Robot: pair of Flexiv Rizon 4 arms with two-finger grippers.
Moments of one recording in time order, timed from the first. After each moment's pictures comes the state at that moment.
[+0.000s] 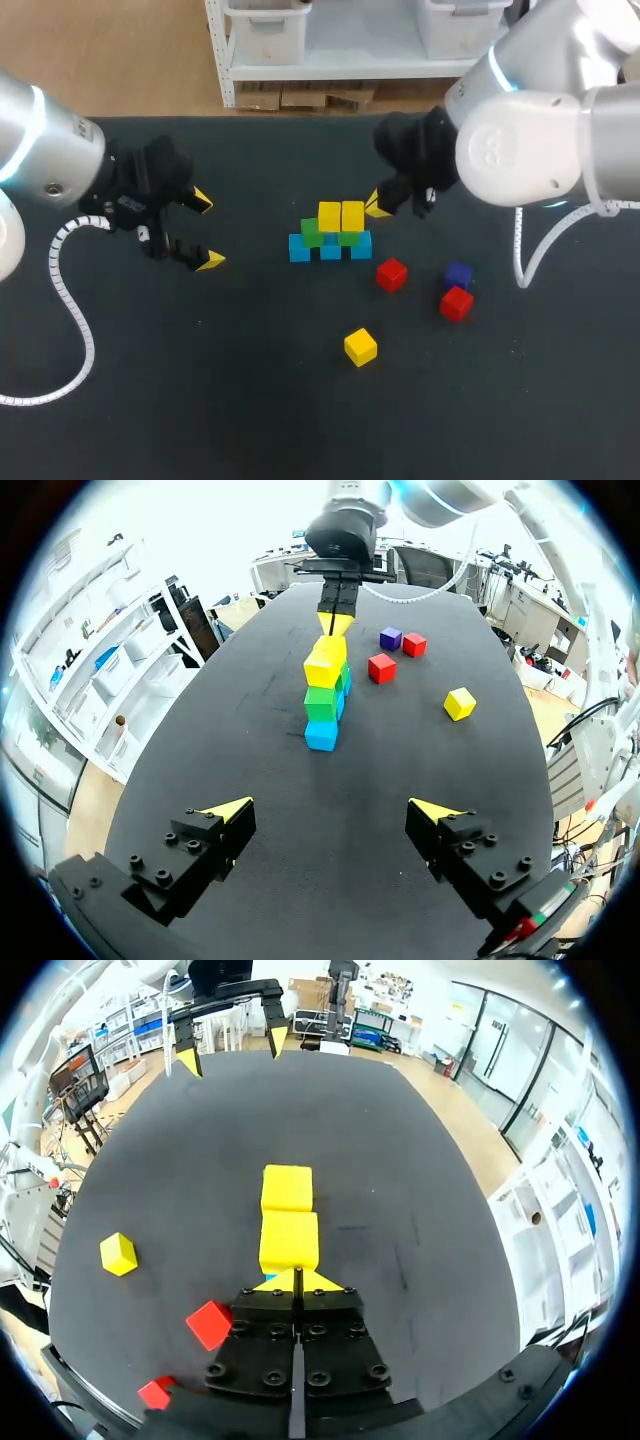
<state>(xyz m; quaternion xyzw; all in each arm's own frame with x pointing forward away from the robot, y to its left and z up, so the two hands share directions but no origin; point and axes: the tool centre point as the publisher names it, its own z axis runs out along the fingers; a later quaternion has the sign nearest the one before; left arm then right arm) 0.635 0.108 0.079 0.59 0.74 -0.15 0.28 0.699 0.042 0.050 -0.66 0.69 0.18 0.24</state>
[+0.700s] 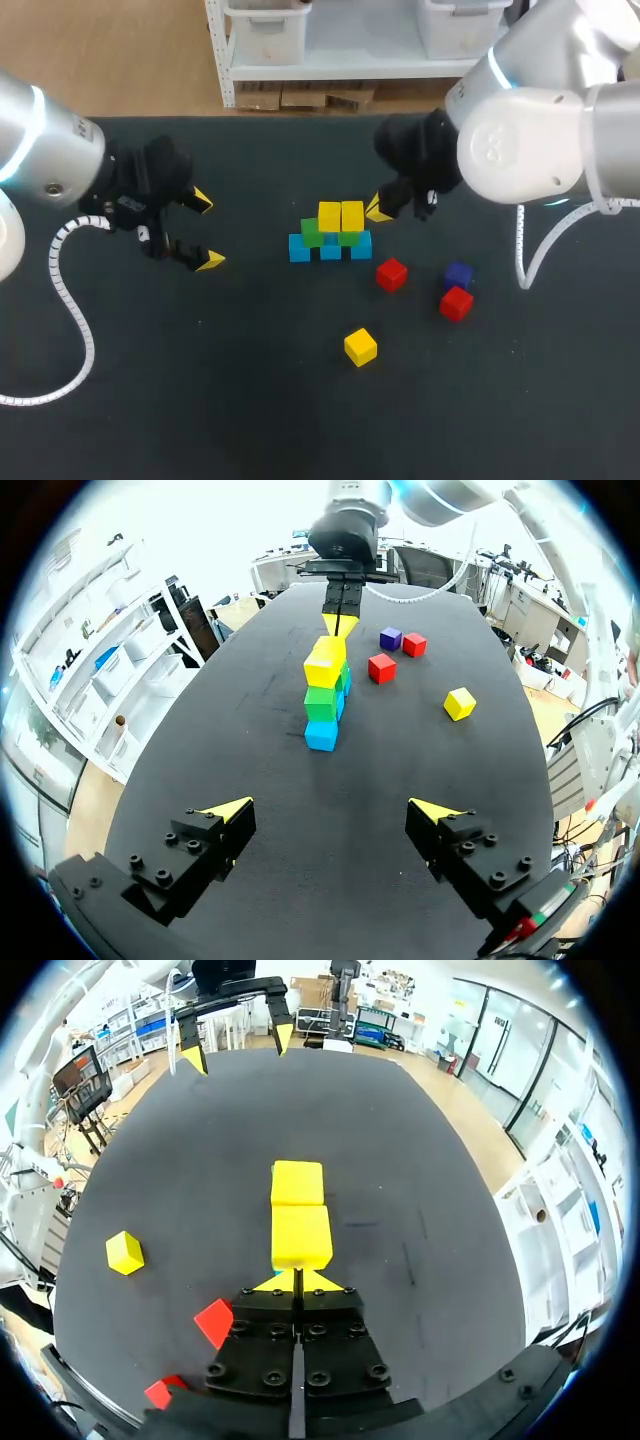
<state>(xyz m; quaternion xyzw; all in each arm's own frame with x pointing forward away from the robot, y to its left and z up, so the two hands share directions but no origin) 0.635 0.108 0.079 0.59 0.74 -0.15 0.28 0.690 0.041 0.048 -0.66 0.69 0.19 0.23</state>
